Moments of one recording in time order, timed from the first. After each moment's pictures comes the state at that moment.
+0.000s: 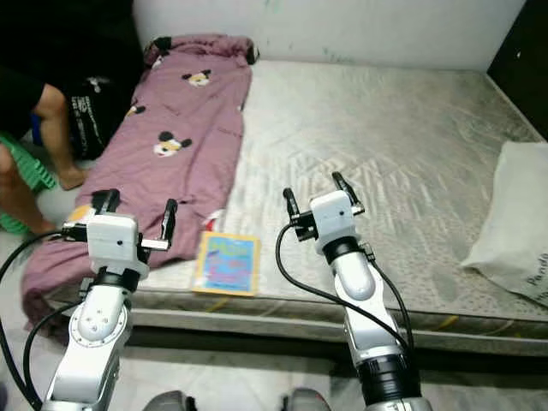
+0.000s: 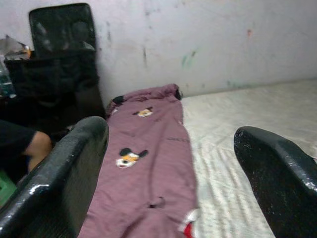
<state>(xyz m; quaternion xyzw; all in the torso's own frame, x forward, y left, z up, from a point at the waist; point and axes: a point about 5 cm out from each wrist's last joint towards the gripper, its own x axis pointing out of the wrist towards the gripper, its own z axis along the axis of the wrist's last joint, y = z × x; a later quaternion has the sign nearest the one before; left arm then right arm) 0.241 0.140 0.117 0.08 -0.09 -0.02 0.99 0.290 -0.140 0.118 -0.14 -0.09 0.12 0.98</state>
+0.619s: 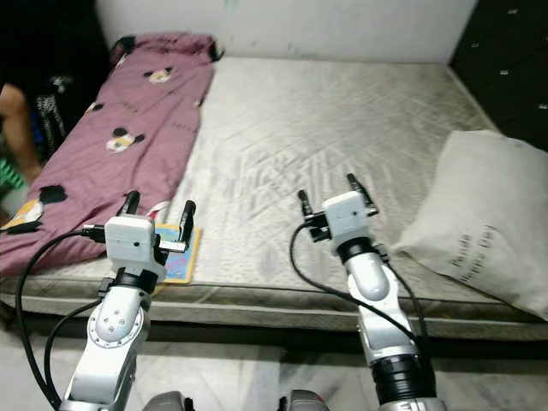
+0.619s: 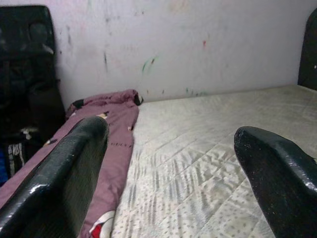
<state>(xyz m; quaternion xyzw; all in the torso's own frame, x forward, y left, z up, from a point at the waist) 0.242 0.128 0.117 0.06 -0.09 -0.04 0.99 0.290 -0.155 0.114 -0.15 -0.08 0.10 0.98</state>
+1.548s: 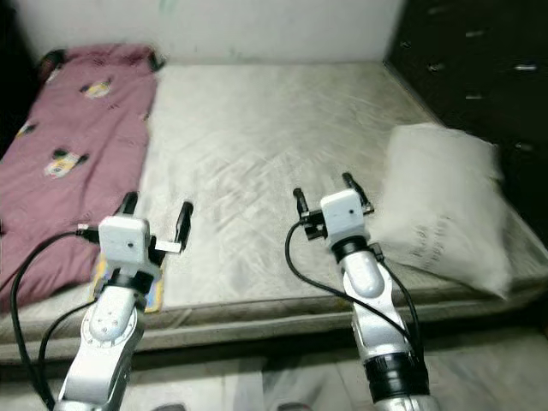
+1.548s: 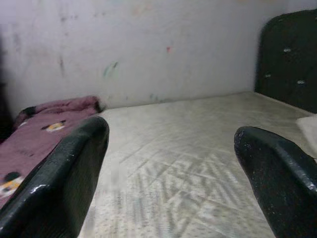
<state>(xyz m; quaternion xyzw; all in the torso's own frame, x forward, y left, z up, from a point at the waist) 0.241 0.132 0.117 0.05 -0.09 -0.04 0.99 0.293 -0.149 0.116 -0.13 -0.08 0.10 0.98</state>
